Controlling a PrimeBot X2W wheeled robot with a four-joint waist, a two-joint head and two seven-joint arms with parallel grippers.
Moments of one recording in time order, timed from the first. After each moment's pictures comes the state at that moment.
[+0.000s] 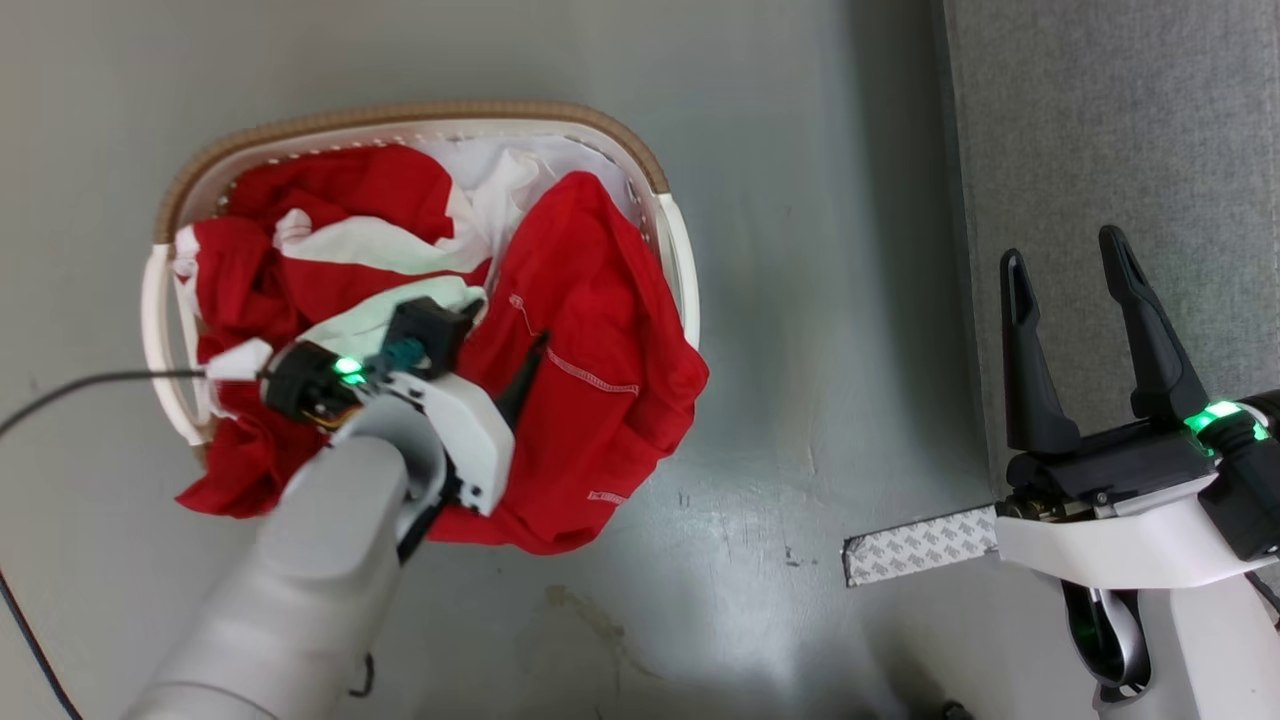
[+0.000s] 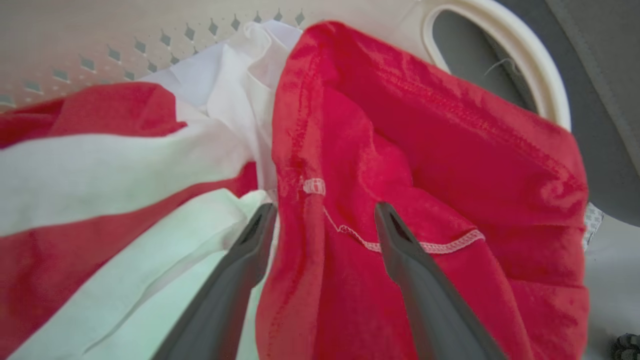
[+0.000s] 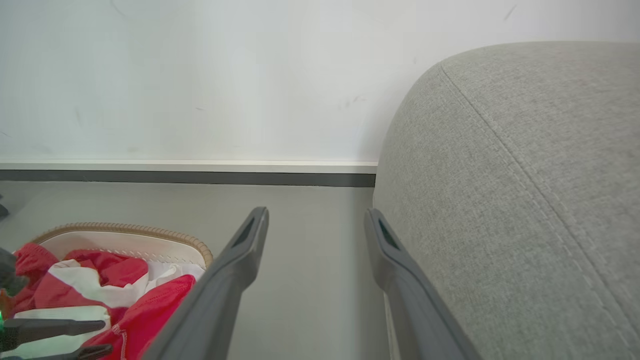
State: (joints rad) left arm -0.89 0.17 -0.65 0.99 -0.31 -0.13 -0.22; right arm -0.37 -0.05 0.12 -0.01 0.20 0.13 -0.26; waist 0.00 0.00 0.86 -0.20
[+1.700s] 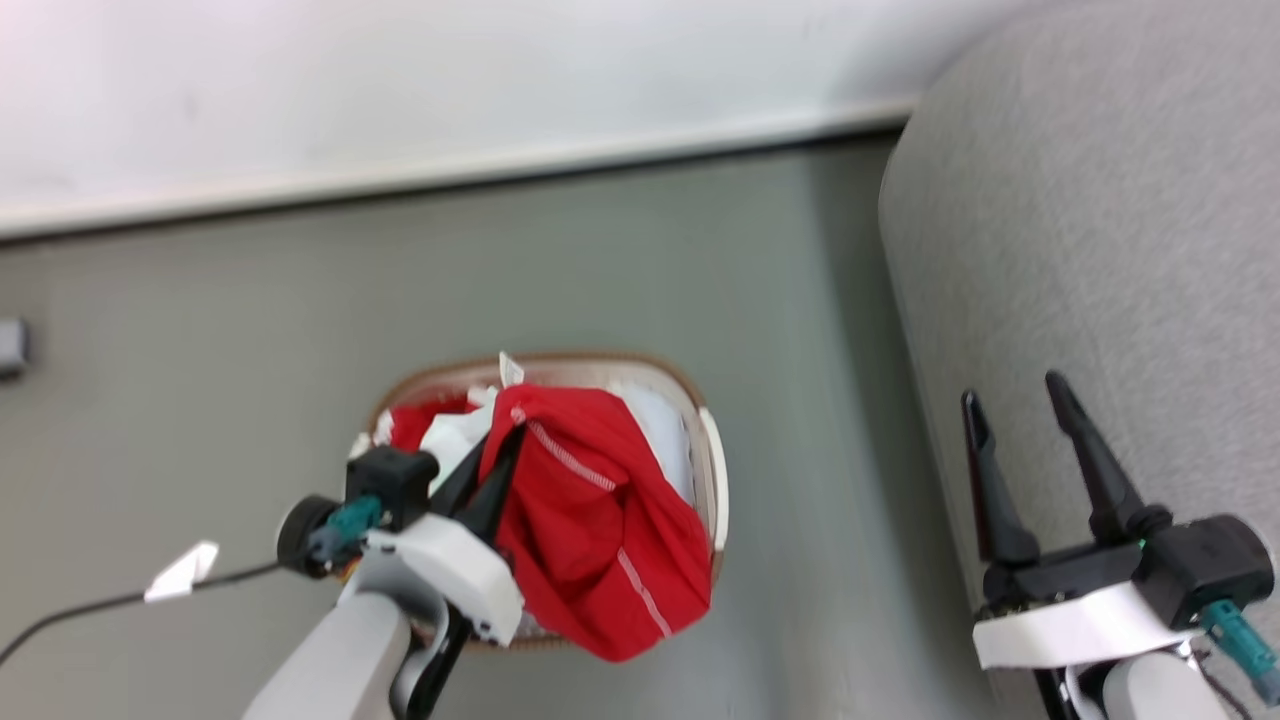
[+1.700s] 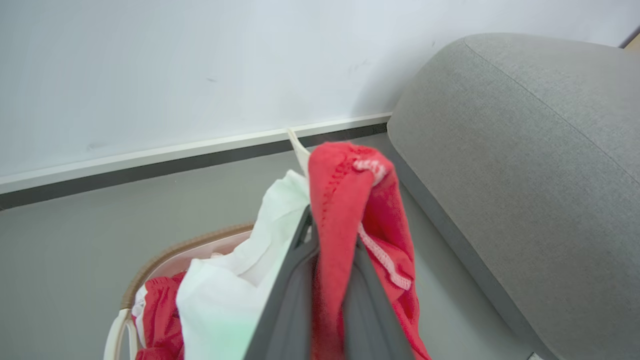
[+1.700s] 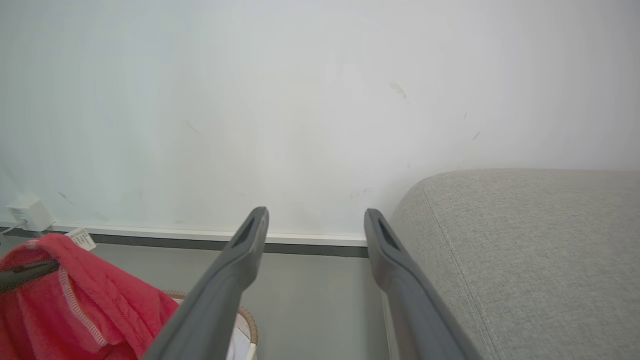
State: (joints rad) left arm -0.54 0.23 -0.56 0.59 -0.45 -0.07 -0.26; right arm -0.24 -0.05 0.12 0.12 0.19 0.13 -0.26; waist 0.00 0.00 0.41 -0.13
